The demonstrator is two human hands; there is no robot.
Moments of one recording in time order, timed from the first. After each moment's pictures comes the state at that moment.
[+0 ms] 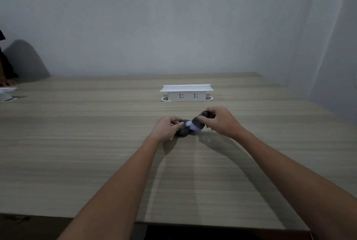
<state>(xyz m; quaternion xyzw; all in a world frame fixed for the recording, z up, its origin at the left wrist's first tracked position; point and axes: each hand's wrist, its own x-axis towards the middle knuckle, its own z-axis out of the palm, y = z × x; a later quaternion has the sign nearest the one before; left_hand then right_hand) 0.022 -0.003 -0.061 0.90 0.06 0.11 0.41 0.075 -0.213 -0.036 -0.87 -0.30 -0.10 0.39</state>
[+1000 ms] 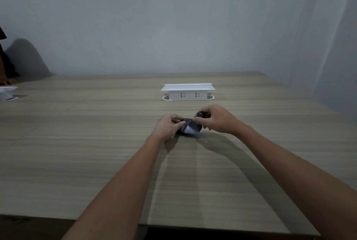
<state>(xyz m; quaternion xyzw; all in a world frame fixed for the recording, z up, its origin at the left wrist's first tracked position) 0.036 -0.001 -0.067 0.88 0.07 0.13 0.45 0.081 -0.201 -0.026 -0.87 -0.36 -0.06 0.32</state>
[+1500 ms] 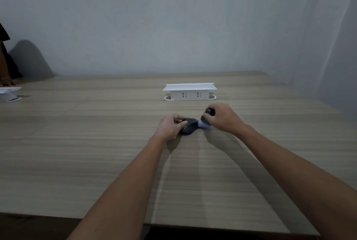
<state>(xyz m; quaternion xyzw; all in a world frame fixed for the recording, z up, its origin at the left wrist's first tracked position) 0.037 -0.002 -0.070 0.87 0.08 0.13 0.46 0.092 -0.201 -0.034 -0.90 -0.29 -0.16 0.29</state>
